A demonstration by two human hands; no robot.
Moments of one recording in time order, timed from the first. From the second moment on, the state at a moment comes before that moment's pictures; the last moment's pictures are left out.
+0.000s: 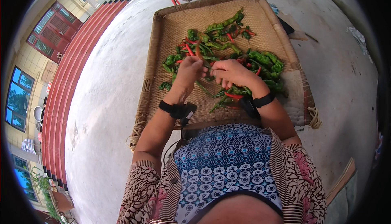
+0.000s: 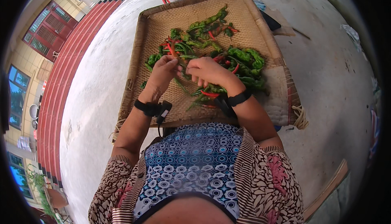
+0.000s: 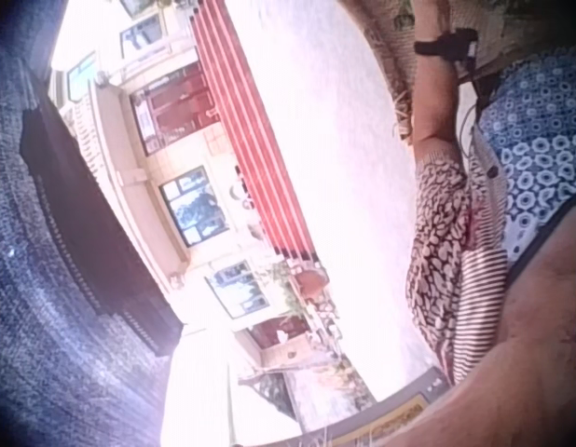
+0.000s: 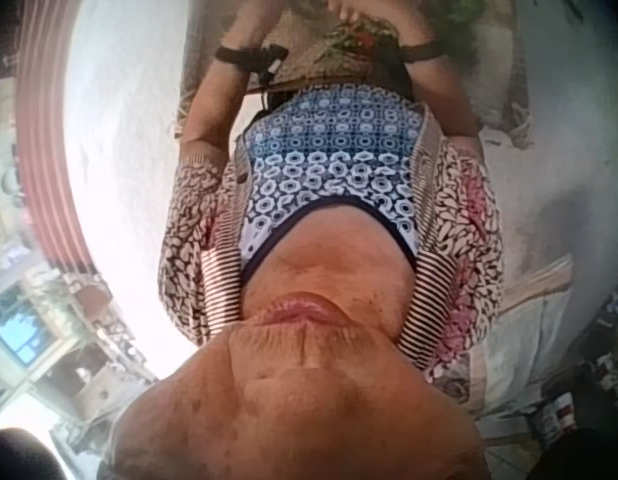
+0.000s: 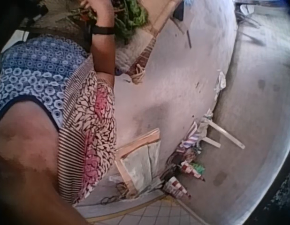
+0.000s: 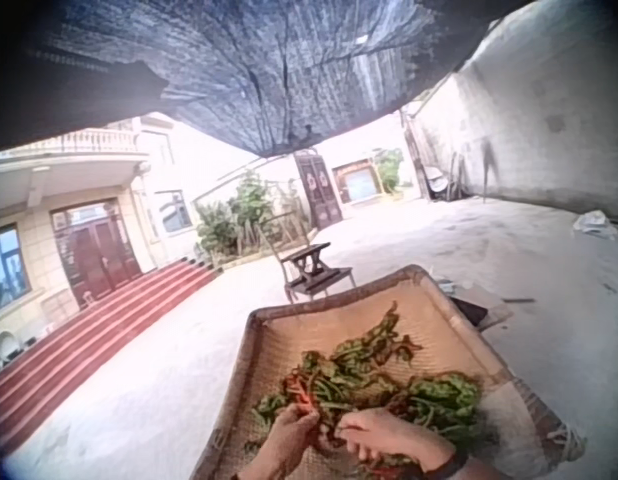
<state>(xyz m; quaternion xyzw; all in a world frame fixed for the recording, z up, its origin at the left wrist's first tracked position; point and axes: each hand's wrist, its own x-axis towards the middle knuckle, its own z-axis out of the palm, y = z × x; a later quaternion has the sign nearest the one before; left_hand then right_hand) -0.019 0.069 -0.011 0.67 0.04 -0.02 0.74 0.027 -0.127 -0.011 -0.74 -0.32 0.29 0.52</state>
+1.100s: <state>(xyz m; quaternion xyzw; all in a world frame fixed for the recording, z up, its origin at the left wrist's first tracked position) -0.013 0.071 0.006 0.95 -0.27 0.16 0.07 0.048 -0.141 -0.021 -0.61 -0.22 0.02 0.76</state>
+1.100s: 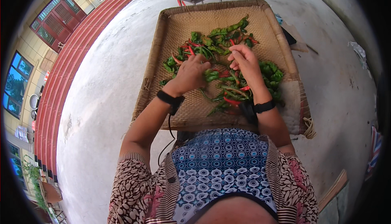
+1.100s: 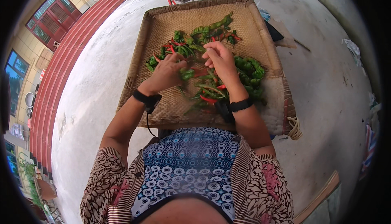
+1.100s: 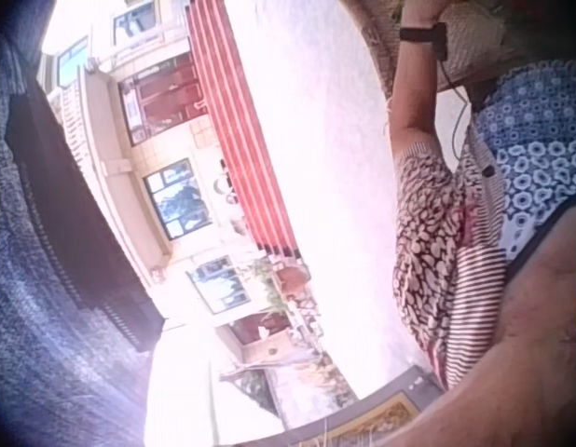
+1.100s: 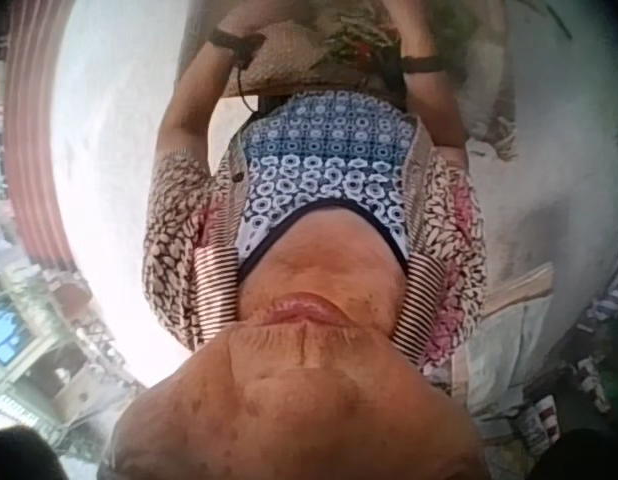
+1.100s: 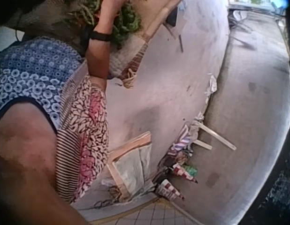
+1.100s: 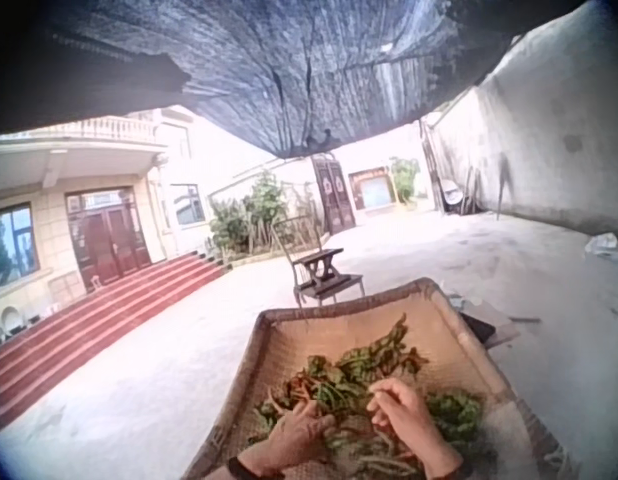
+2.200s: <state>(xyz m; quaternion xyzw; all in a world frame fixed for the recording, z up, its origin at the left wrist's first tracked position) -0.052 0.077 -0.007 0.46 0.07 0.01 0.89 0.033 -0.137 0.005 -0.76 -0.33 0.20 0.52</state>
